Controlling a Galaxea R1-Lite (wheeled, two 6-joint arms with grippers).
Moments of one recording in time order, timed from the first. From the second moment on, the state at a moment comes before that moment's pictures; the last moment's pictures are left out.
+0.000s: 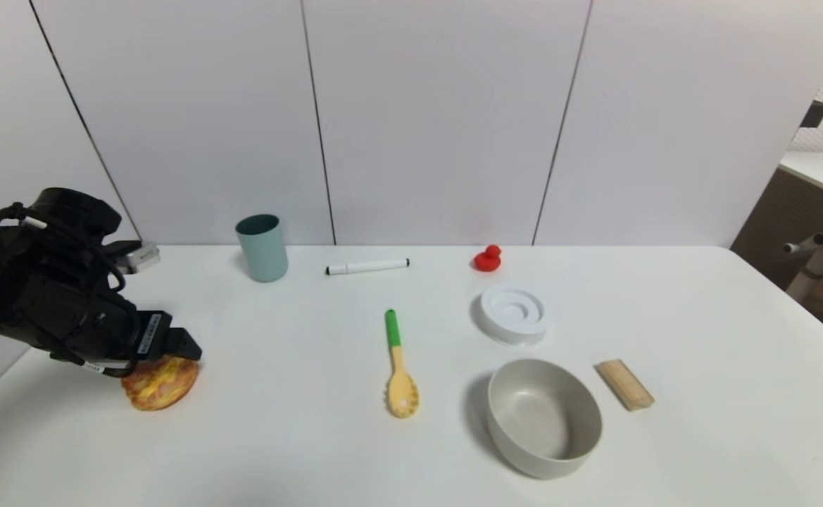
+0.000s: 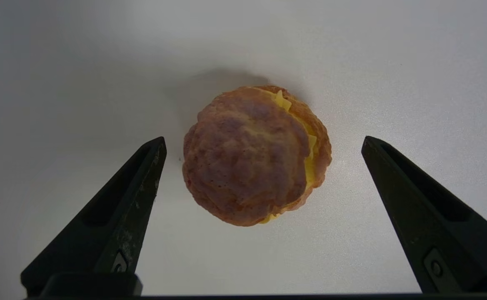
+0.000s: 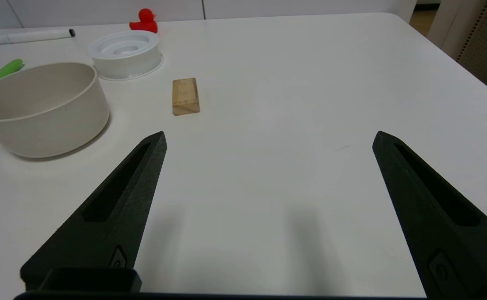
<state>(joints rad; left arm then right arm) 0.03 1.67 -1.06 0.42 -0.05 0.02 0.01 0.00 0.00 -0.01 -0.02 0.03</state>
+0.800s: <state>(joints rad) 0.08 1.73 -0.97 0.24 -0.05 0.02 0.01 0.00 0.00 -0.01 -0.02 0.03</state>
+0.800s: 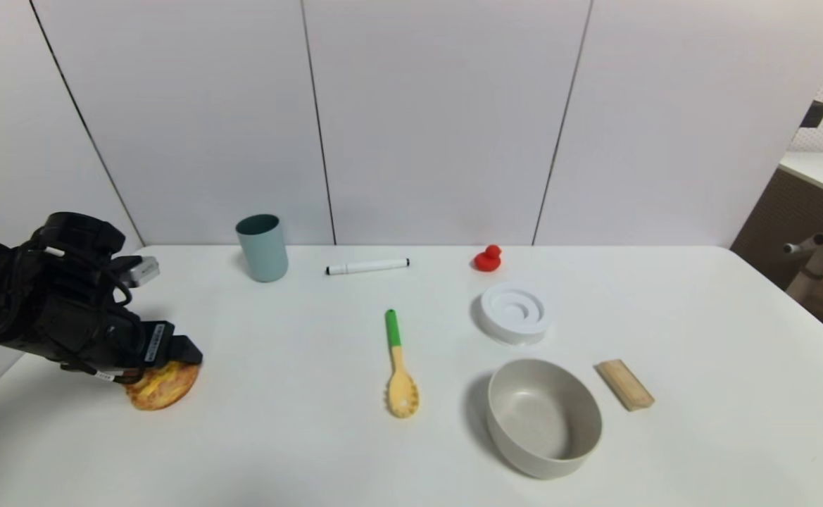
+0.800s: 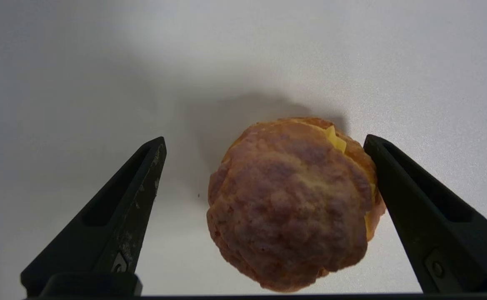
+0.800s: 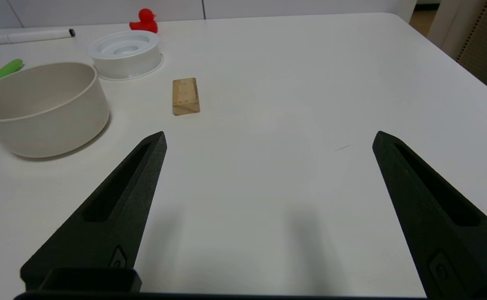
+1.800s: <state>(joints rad) 0.06 1.70 -0.96 0.27 -0.07 -0.02 0.01 0.00 0.00 -0.01 -0.02 0.03</state>
